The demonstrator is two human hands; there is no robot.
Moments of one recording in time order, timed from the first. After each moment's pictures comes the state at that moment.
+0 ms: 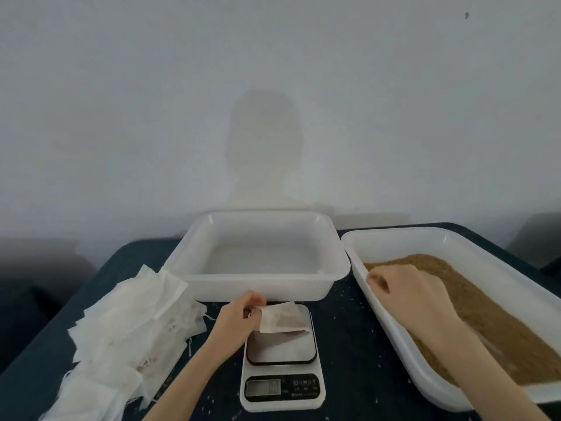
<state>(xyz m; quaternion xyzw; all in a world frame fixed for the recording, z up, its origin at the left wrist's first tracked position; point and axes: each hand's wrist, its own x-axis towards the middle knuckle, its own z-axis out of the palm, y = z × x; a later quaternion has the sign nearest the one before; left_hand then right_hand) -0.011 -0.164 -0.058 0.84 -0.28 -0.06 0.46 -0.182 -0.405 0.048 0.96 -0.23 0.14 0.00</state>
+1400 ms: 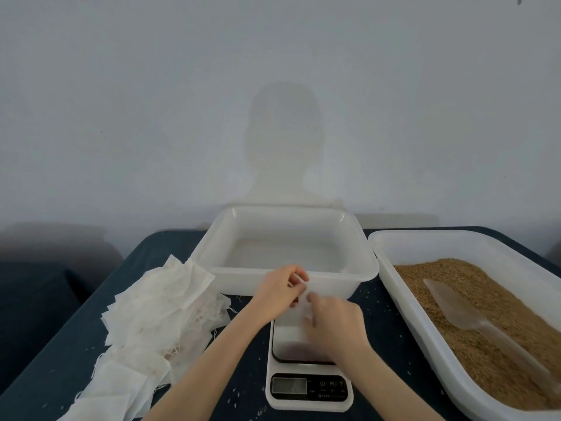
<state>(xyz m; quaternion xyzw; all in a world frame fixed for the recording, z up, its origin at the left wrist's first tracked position) -0.002 -0.195 -0.011 0.82 -0.32 -0.11 0.47 -0.098 -0.299 -0.037 0.98 -0.11 0.13 -0.04</state>
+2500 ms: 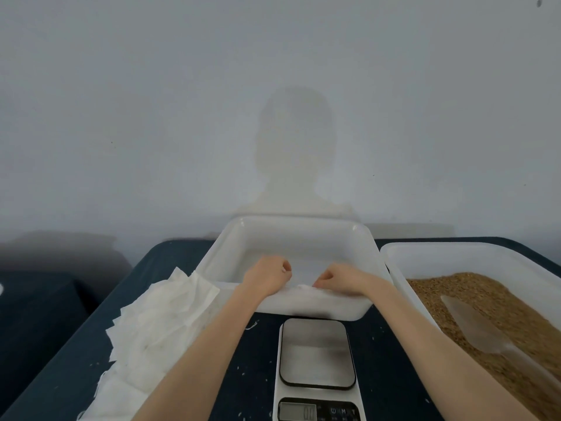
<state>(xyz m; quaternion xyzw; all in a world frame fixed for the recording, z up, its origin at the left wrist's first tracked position) 0.060 -0.196 0.022 0.94 -0.25 -0.07 0.22 -0.002 -0.376 0.014 0.96 -0.08 -0.11 -0.24</state>
